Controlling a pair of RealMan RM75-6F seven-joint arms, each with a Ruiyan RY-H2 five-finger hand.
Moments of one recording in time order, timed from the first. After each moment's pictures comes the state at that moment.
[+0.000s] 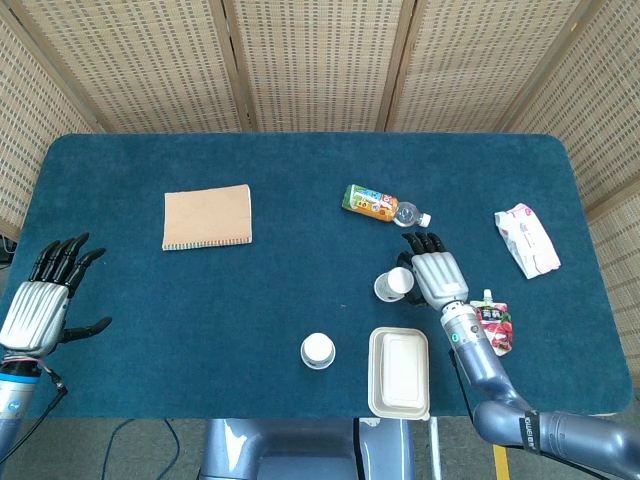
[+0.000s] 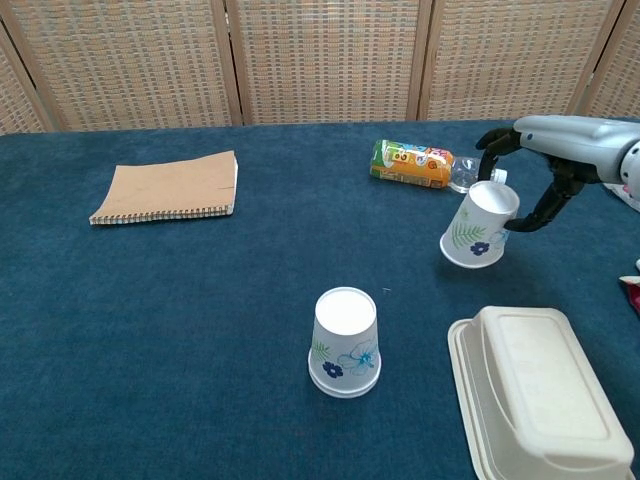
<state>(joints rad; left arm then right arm) -0.26 -1.07 -0.07 -1.74 1.50 1.44 0.05 0.69 -1.41 0.20 -1.64 -0.92 1.04 -0.45</state>
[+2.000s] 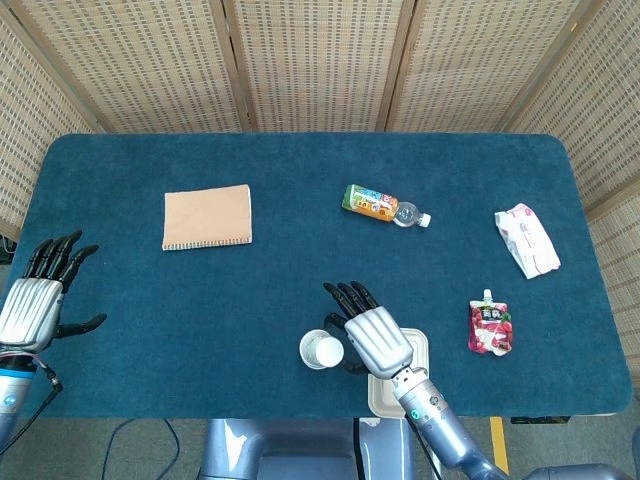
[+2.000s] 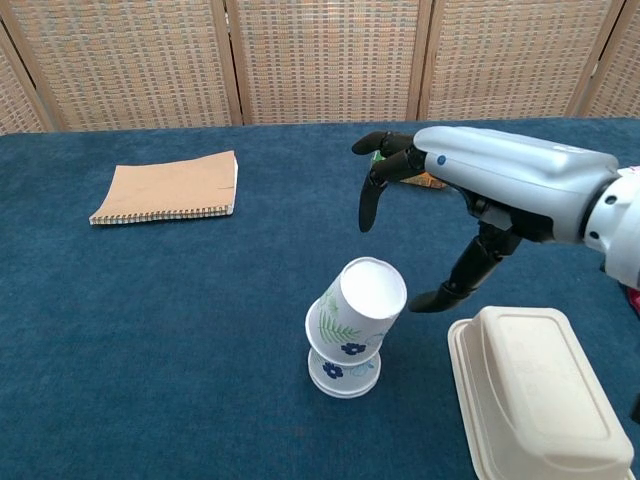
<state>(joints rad) -0.25 -1.06 -0.10 -1.74 1.46 1.40 0.04 0.60 -1.50 0.10 -2.03 -1.20 1.20 -0.61</state>
